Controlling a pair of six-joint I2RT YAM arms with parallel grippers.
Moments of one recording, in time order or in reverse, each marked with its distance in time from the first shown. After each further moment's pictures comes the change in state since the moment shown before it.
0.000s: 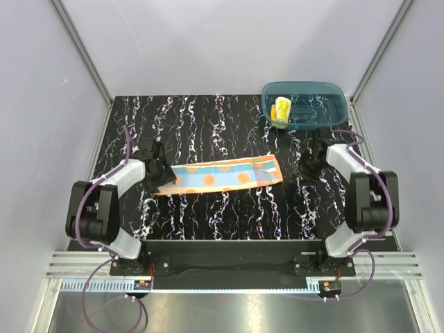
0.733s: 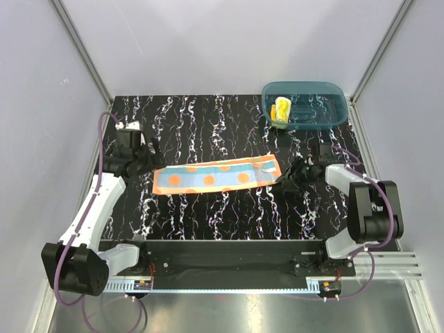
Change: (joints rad) left arm 0.003 -0.401 0.154 -0.186 -0.047 0.260; right arm 0.003 -0.154 -0.306 0.394 -0.307 0.195
